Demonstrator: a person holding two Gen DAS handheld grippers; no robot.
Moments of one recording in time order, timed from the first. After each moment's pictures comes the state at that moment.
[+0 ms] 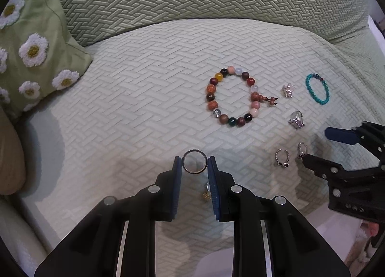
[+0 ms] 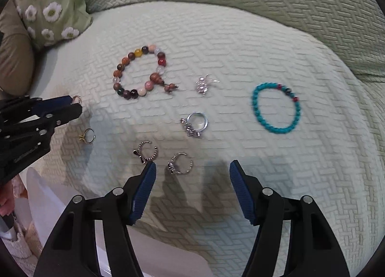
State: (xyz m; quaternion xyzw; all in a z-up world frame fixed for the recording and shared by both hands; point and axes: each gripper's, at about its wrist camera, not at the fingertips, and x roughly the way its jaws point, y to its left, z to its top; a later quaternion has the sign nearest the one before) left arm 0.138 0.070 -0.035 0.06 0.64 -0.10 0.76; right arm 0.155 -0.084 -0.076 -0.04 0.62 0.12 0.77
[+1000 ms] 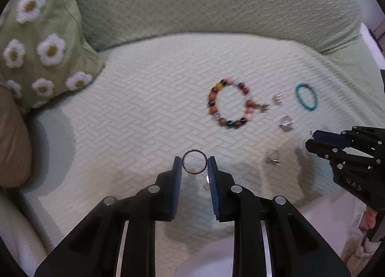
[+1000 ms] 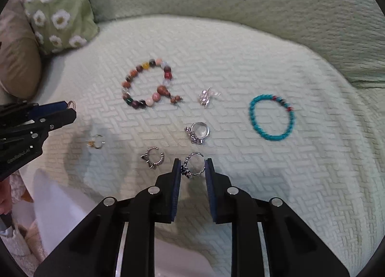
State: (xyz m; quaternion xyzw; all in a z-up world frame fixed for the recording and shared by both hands) left arm 0.133 0.097 -0.006 0.04 0.61 -0.10 0.79; right arm 0.129 -0.097 -0.028 -0.03 0.57 0.14 0.81
